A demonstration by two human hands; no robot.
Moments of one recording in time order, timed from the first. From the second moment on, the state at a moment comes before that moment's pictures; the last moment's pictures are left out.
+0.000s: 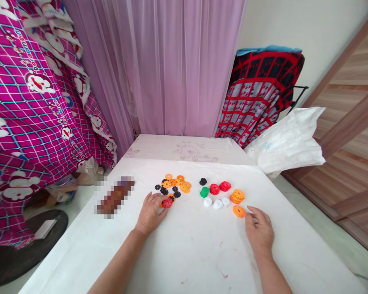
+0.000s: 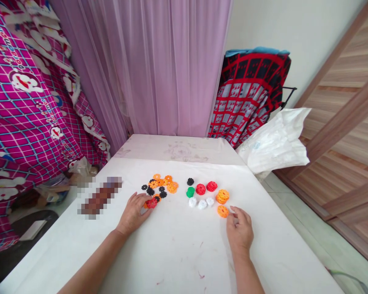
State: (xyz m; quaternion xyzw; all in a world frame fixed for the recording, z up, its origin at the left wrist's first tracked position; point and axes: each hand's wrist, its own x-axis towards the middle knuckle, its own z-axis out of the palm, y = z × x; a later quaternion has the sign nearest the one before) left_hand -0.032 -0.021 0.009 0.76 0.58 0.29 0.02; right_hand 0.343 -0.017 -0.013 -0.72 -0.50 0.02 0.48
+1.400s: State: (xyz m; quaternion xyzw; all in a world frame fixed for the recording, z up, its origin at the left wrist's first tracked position) left_hand -0.056 -0.028 -0.023 0.67 0.68 0.30 0.02; right_hand 0.306 0.060 0.064 -0.67 -0.69 0.05 0.26
